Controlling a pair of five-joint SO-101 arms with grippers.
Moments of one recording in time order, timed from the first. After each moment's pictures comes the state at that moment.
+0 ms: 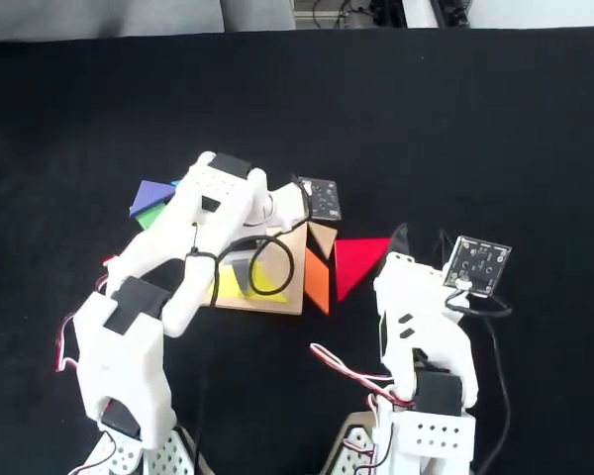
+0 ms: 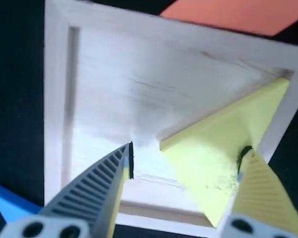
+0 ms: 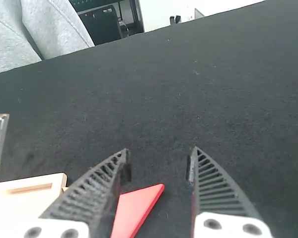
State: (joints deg) left arm 17.1 22.2 3.4 68.7 -63.2; right arm 6.5 -103.6 96.7 38.5 -11.2
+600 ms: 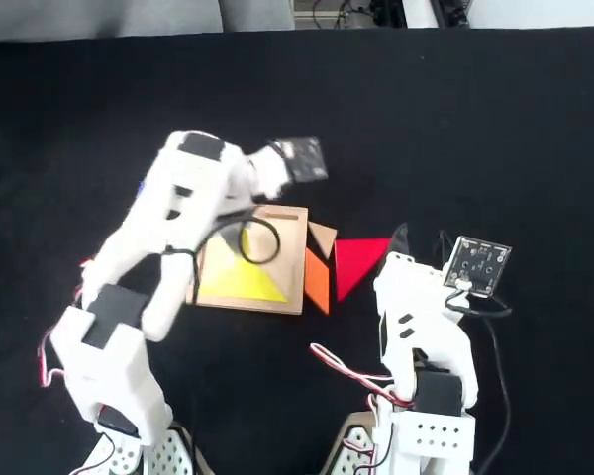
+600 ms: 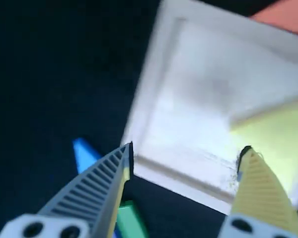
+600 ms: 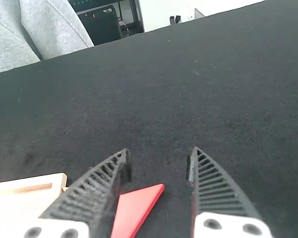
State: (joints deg) left arm 11.4 16.4 -0.7 66.7 -61.1; right arm 6.5 -103.6 96.7 38.5 -11.2
